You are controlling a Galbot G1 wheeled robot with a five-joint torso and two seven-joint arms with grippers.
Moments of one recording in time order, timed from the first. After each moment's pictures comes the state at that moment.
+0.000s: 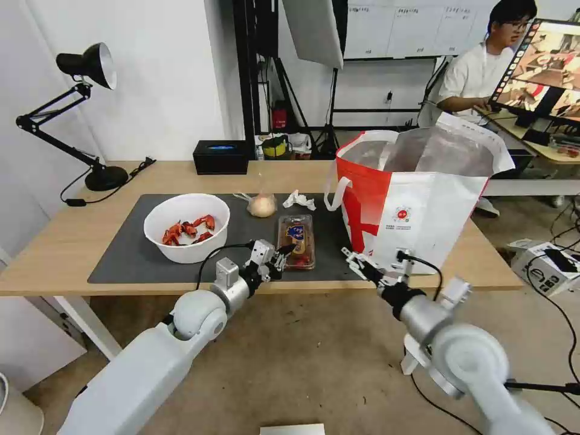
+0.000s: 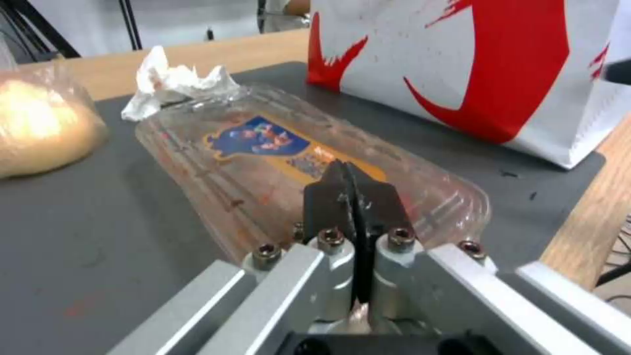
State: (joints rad) left arm 0.85 -1.00 0.07 -1.75 -0.57 0.16 0.13; right arm -1.20 1.08 0.33 2.12 1.38 -0.35 0.30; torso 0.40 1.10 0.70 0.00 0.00
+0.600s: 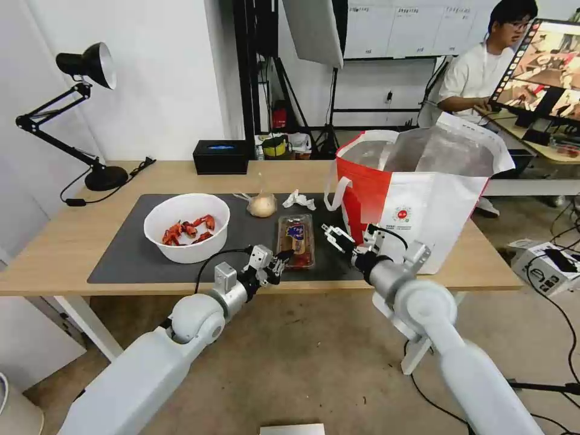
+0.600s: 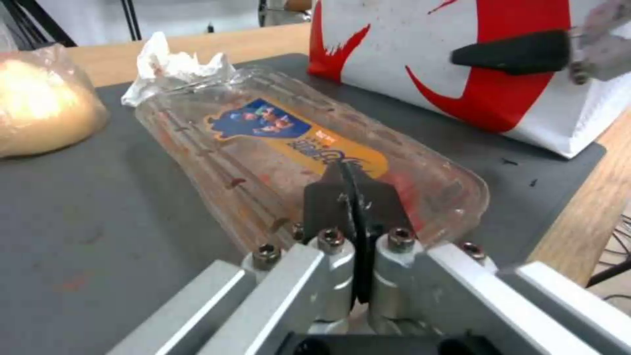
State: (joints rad) left arm 0.88 -1.00 0.06 -1.75 -0.57 0.15 0.13; right arm -0.92 1.14 0.20 1.94 1.43 -0.38 0.46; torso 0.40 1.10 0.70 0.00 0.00
